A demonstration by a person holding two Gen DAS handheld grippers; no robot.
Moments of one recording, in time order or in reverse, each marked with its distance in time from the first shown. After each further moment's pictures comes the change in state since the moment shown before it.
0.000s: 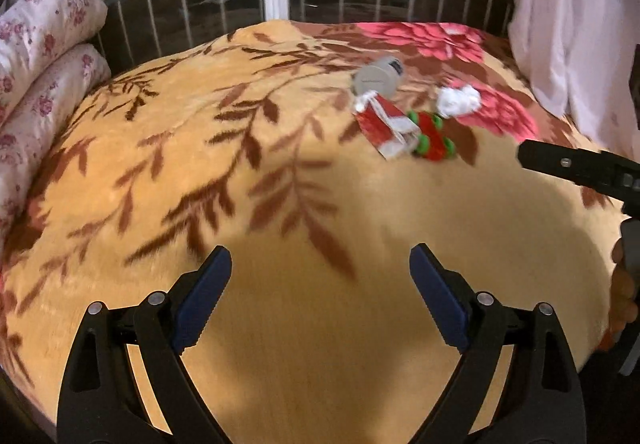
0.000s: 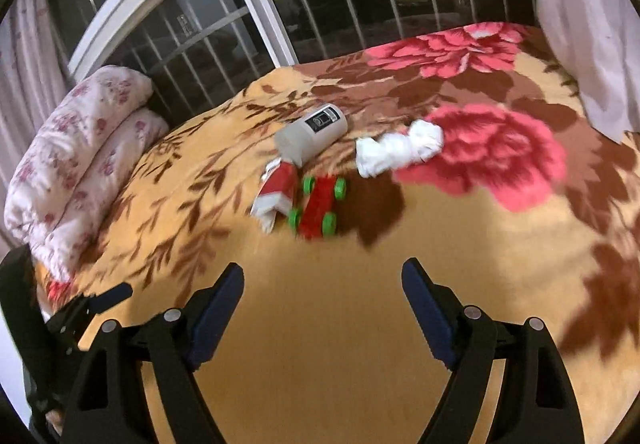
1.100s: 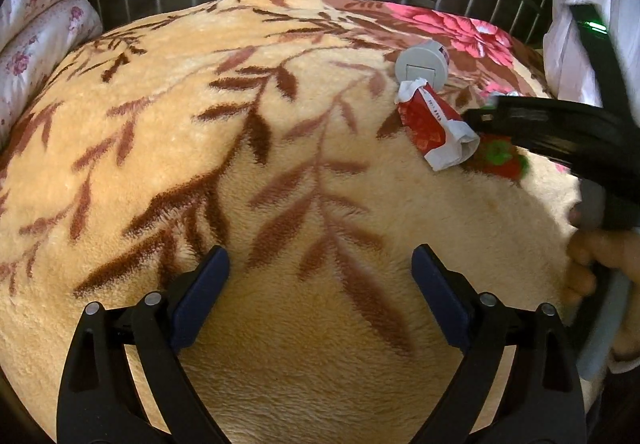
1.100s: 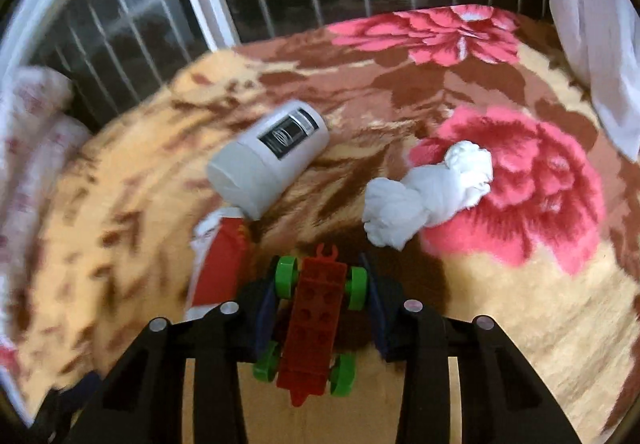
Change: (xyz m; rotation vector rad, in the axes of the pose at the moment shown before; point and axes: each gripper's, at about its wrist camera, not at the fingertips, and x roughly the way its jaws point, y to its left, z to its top) left arm 0.054 0.026 0.009 -0.107 0.081 -0.051; right arm 0.091 0.011 0.047 0.068 0.030 -0.200
